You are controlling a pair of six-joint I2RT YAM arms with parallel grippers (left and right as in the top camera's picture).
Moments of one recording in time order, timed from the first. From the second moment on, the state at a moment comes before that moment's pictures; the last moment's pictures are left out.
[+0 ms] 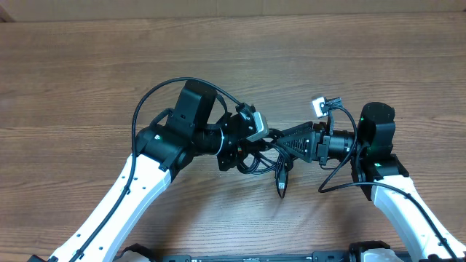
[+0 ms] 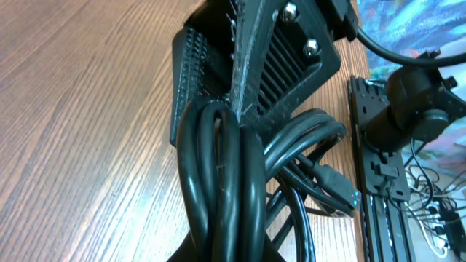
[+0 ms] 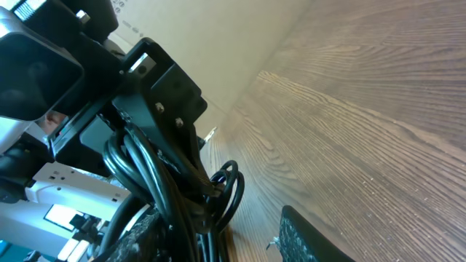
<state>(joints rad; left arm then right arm) -0.50 1.34 1.12 -0.62 0.78 0.49 0.08 1.25 0.58 0.27 -1.31 0.47</state>
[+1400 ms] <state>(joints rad) -0.51 1.38 1.11 -0.49 1.07 0.37 0.12 1.22 0.60 0.06 -0.80 0.48</state>
